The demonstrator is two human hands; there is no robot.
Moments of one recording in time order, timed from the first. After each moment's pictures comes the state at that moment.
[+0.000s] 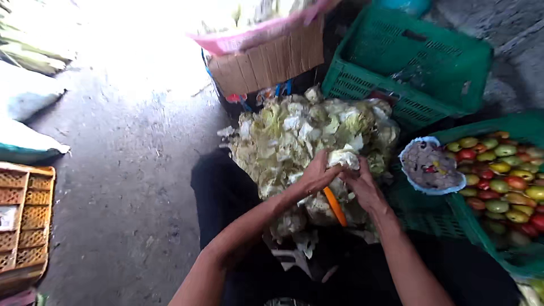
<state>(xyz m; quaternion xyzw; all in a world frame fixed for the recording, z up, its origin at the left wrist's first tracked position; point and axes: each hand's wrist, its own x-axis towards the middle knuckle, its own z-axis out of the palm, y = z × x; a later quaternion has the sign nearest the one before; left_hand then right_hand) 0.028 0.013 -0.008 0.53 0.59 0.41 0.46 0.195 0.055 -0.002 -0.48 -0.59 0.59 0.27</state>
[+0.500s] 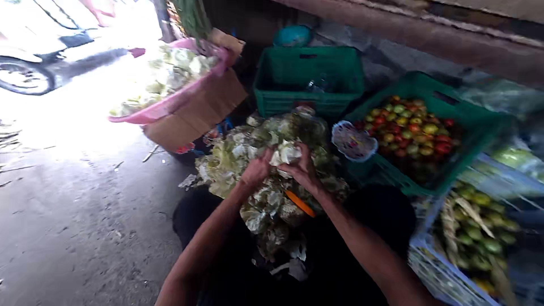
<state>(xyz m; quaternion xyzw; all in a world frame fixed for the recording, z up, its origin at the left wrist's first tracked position) -0.002 0.055 0.014 0.79 0.57 0.20 0.11 0.176 0.068 0.014 -0.54 -0.58 0.47 0.40</state>
